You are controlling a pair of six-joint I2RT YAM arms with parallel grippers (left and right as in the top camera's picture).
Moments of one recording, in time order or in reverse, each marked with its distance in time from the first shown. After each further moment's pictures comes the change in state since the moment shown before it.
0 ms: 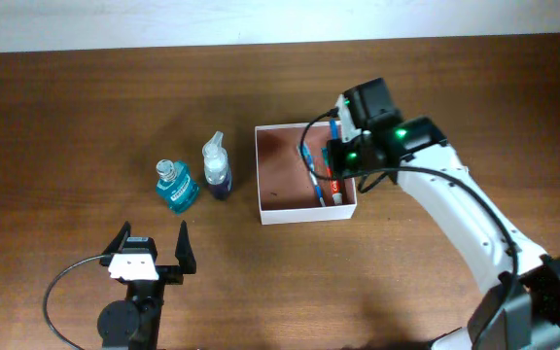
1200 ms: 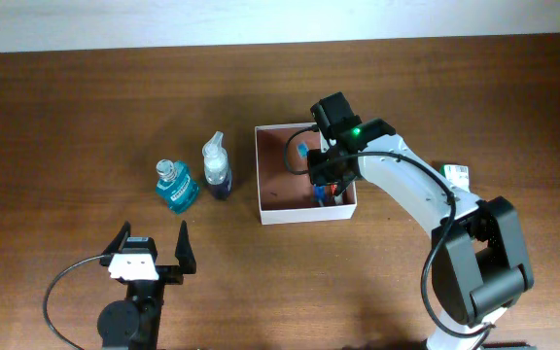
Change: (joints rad) left arm 0.000 0.000 0.000 0.000 0.000 0.000; right arm 0.049 0.232 0.000 0.080 0.031 0.117
